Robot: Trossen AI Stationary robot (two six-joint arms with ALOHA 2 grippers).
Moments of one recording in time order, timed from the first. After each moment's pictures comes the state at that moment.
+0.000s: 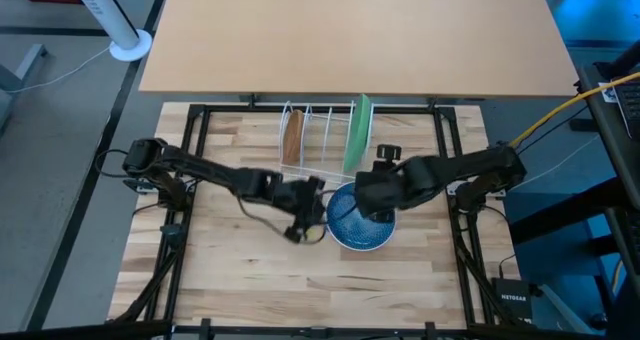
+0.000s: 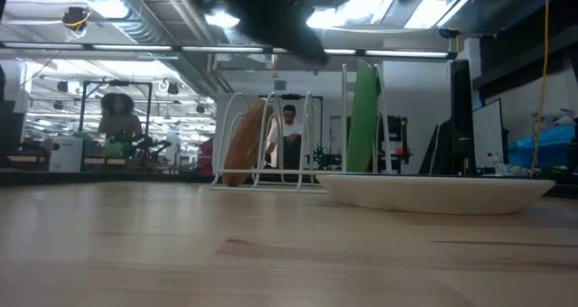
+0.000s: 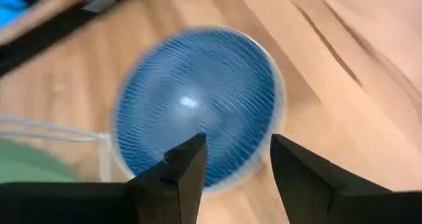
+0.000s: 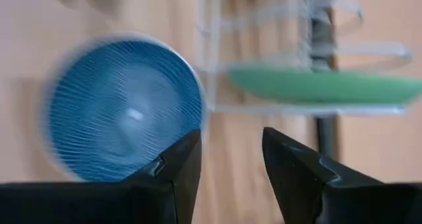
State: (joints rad) left arm -0.15 1.69 1.24 -0.29 -0.05 0.39; right arm 0.30 1.69 1.86 -1.57 0.50 0.31
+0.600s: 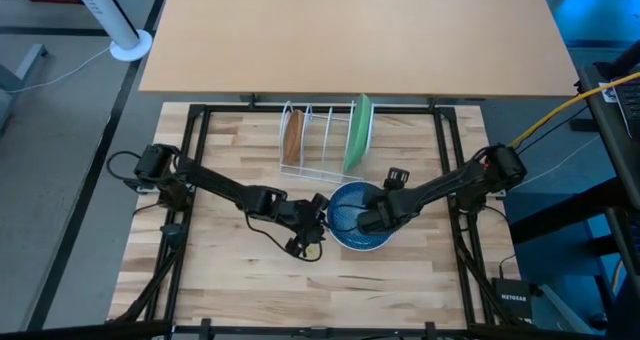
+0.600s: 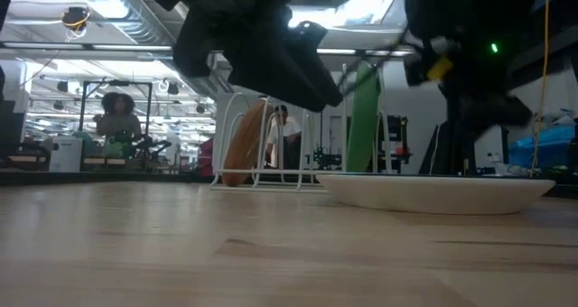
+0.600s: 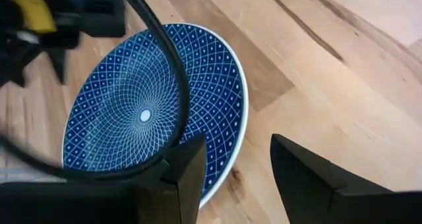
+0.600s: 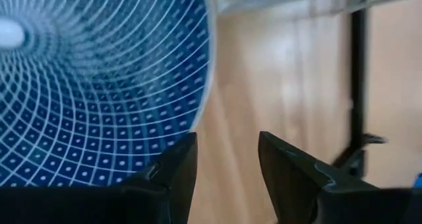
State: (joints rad) left arm -0.22 1.80 1.14 -0.06 -0.07 0.49; right arm 0.30 1.69 1.07 -1.14 0.57 0.61
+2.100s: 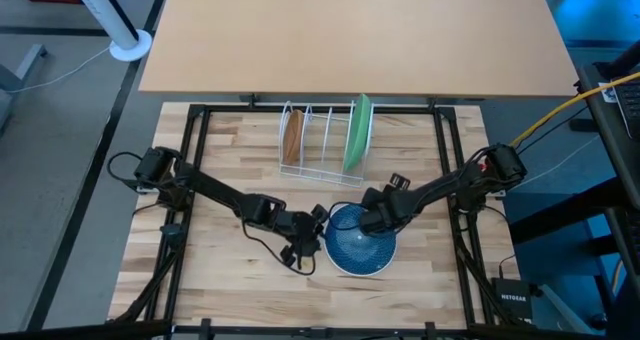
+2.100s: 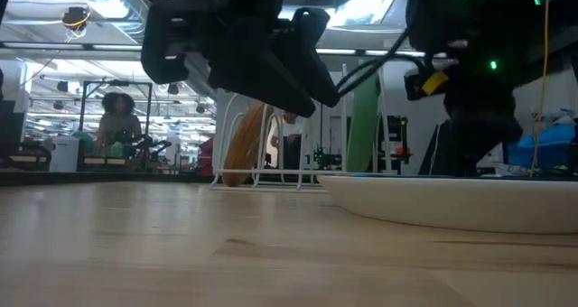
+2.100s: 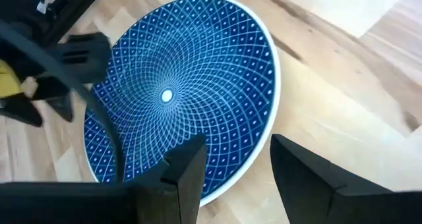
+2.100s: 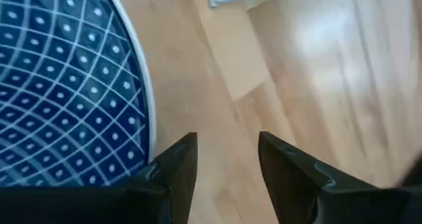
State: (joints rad) left arm -0.28 1.82 1.14 -0.07 -0.07 0.57; right arm 0.30 1.69 0.98 -0.96 0.48 0.75
